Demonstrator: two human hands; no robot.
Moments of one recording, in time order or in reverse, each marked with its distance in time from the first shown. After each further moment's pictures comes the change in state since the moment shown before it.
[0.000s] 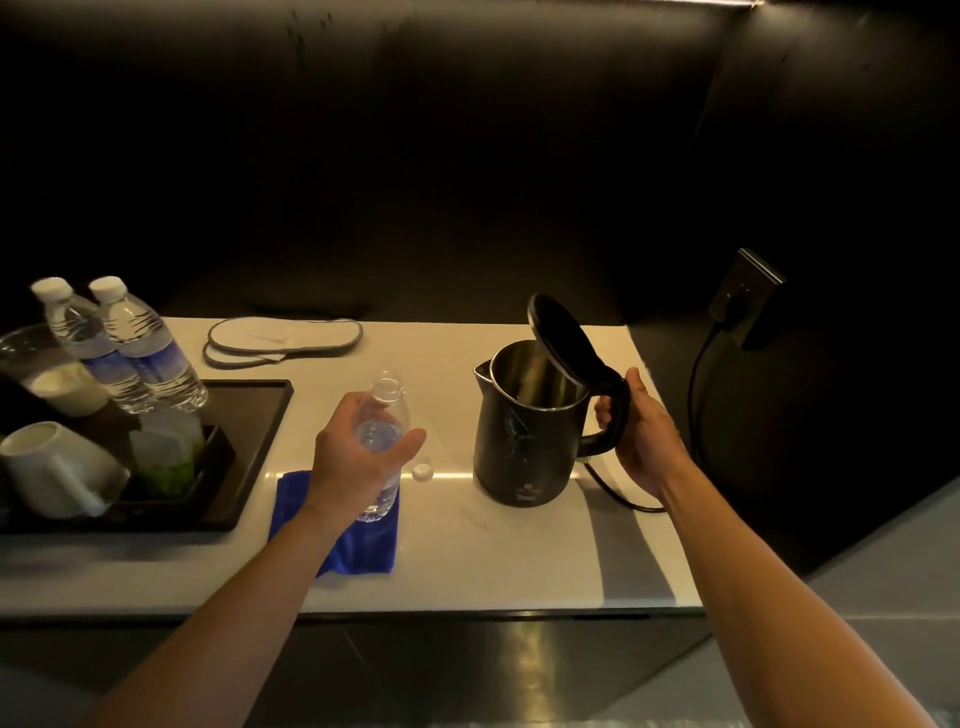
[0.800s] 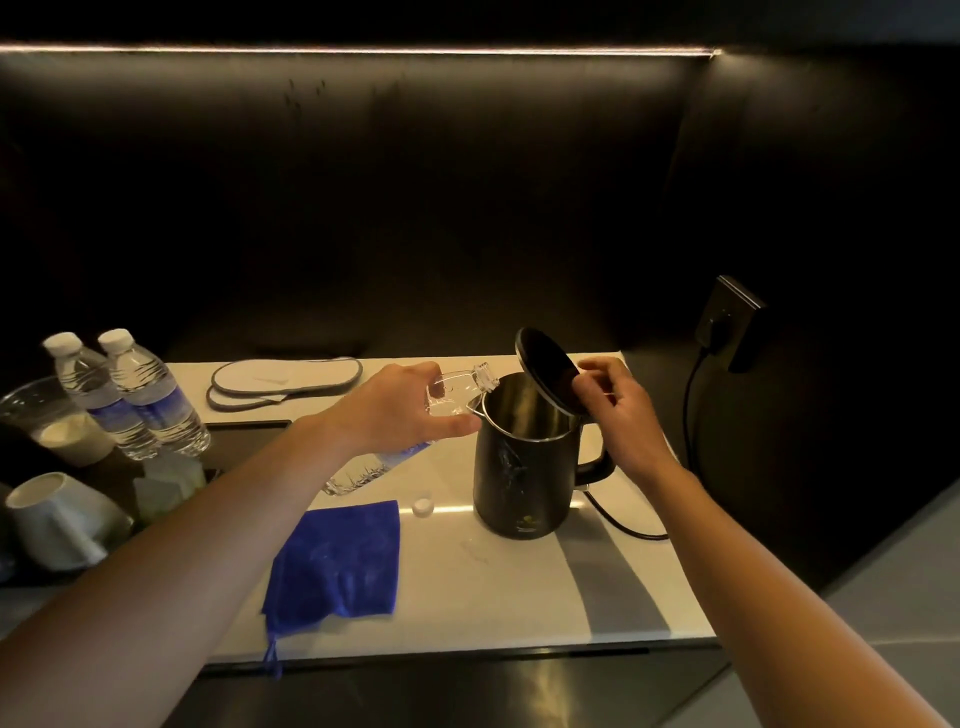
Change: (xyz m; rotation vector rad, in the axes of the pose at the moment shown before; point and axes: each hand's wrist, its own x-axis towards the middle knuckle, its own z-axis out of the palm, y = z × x) left_hand 0.092 0.079 0.010 0.656 -0.524 0.250; right_hand -0.016 -0.051 0.043 -0.581 0.038 -0.396
